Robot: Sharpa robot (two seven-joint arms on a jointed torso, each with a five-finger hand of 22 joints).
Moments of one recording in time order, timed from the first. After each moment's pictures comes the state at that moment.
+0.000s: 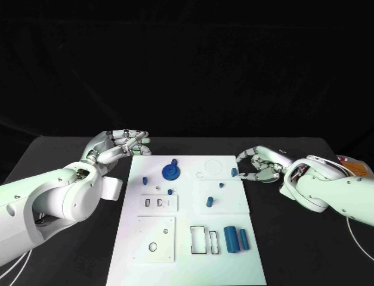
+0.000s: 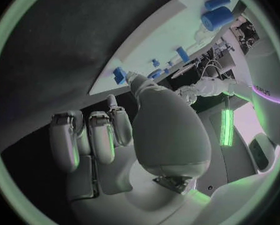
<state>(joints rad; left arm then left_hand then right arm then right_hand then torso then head) 1.18 -0.93 0.00 1.65 -0.09 -0.40 0.39 1.43 -0.14 0.28 0.29 0.26 0.86 0.22 0.25 0.17 1.08 0.16 0.10 0.08 0.99 0.11 0.51 0.38 0.17 0.87 0.21 0.53 0.24 1.18 -0.97 -0.14 1.41 -1.25 -0.44 0.14 1.34 -0.23 0.30 0.20 0.26 0.80 0.19 0.17 0.38 1.40 0.10 1.42 1.31 1.47 0.02 1.55 1.31 0.02 1.47 0.13 1.51 1.31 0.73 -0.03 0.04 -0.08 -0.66</state>
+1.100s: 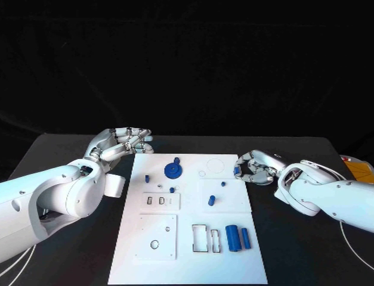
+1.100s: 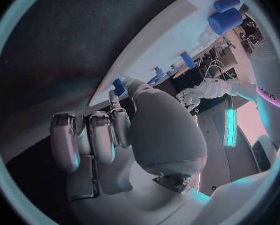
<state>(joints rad) 1.18 -0.93 0.00 1.64 -0.09 -0.39 0.38 1.43 -0.14 0.28 0.29 0.26 0.86 0.22 0.25 0.17 1.08 0.16 0.10 0.07 0.99 0.11 0.51 0.39 0.17 0.86 0.22 0.54 0.24 1.14 -0.92 -0.14 1.37 -1.24 -0.45 0.11 1.37 -0.18 0.30 0.21 0.24 0.90 0.16 0.23 0.40 1.43 0.08 1.44 1.31 1.47 0.02 1.55 1.31 0.02 1.47 0.13 1.53 1.31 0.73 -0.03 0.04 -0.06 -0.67</state>
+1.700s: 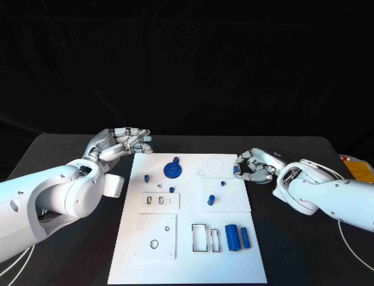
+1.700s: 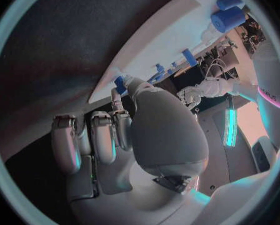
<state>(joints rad) 1.18 -0.93 0.00 1.64 -0.09 -0.39 0.38 1.43 -0.14 0.28 0.29 0.26 0.86 0.22 0.25 0.17 1.08 0.16 0.10 0.07 0.99 0.11 0.51 0.39 0.17 0.86 0.22 0.54 0.24 1.14 -0.92 -0.14 1.37 -1.23 -0.49 0.11 1.39 -0.15 0.36 0.20 0.20 0.97 0.13 0.28 0.41 1.46 0.05 1.46 1.31 1.47 -0.01 1.55 1.31 0.02 1.47 0.10 1.55 1.31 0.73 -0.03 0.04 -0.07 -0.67</state>
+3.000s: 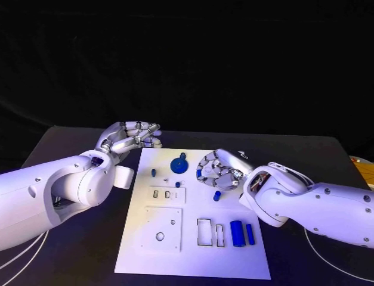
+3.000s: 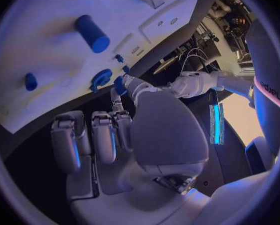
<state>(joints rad) 1.18 -0.92 0.00 1.63 -0.09 -0.39 0.36 1.44 -0.15 0.28 0.28 0.26 0.86 0.22 0.25 0.17 1.07 0.16 0.10 0.07 0.98 0.11 0.51 0.39 0.17 0.86 0.21 0.54 0.24 1.17 -0.78 -0.14 1.66 -1.31 -0.53 -0.12 1.39 -0.14 0.39 0.19 0.22 0.97 0.13 0.29 0.42 1.47 0.04 1.47 1.31 1.47 -0.02 1.55 1.31 0.01 1.47 0.09 1.57 1.31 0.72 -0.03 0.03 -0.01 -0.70</state>
